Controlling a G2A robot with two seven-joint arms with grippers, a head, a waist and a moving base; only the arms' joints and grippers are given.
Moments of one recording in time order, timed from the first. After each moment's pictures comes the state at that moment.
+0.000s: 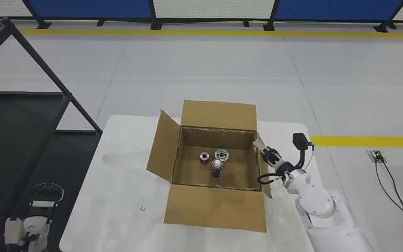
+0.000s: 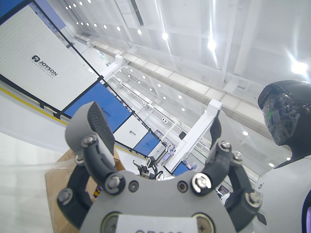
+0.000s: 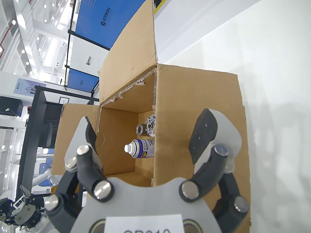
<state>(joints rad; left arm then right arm) 1.75 -1.31 -2.01 -2.00 -0.29 -0.90 -0.30 -1.02 -1.24 1.37 -1.55 -0.29 0.11 0.41</state>
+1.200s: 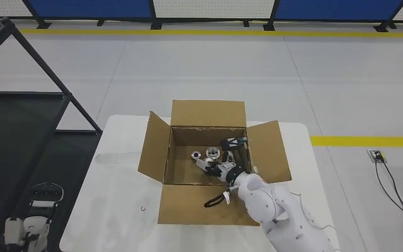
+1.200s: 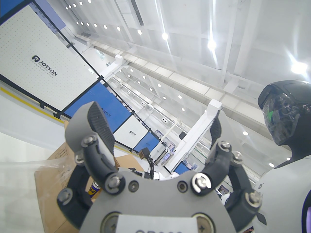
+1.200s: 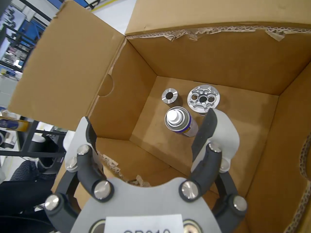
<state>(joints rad) 1.75 -1.31 -2.01 -2.00 -0.29 -0.90 -0.30 -0.83 -1.30 0.94 -1.61 -0.73 0.23 0.54</state>
